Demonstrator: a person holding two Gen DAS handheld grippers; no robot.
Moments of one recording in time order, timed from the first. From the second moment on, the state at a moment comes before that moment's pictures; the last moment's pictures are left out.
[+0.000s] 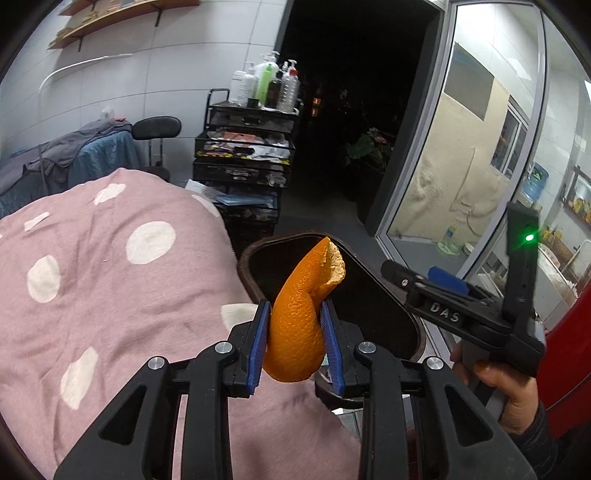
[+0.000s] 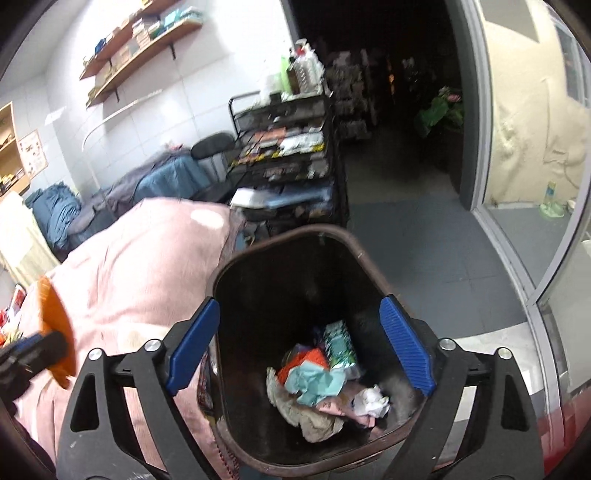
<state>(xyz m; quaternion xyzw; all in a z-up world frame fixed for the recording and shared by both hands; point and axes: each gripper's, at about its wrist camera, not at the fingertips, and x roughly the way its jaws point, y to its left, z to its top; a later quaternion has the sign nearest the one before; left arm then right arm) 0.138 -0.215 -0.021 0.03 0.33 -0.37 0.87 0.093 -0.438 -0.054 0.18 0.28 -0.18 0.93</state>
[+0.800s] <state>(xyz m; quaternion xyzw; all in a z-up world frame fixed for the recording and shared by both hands) 0.173 -0.312 -0.065 0.10 0.41 -0.38 0.82 0.065 -0.493 -0.039 0.22 0.25 -0.26 0.91</state>
